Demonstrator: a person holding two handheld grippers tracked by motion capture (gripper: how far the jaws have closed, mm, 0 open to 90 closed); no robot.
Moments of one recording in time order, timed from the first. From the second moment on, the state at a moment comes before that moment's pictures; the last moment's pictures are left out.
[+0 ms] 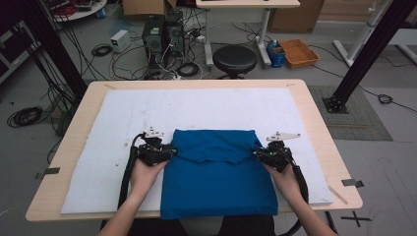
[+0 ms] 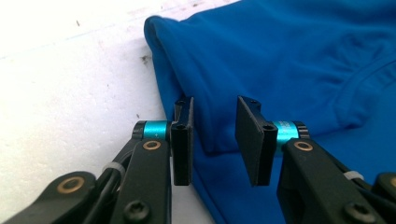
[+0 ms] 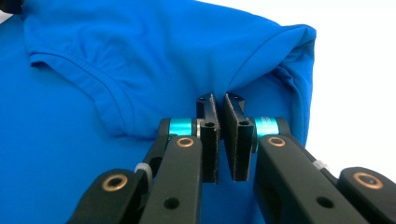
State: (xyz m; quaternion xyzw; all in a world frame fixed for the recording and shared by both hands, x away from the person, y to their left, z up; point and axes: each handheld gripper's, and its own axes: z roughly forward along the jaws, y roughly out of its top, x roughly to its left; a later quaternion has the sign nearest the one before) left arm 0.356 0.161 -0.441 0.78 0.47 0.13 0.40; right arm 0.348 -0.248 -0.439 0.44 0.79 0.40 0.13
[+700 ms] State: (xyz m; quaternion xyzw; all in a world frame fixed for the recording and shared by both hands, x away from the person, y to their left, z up) left arm 0.333 0.169 -0.409 0.78 0.42 0.11 0.45; right arm 0.339 -0.262 -0.422 0.43 0.79 0.42 0.11
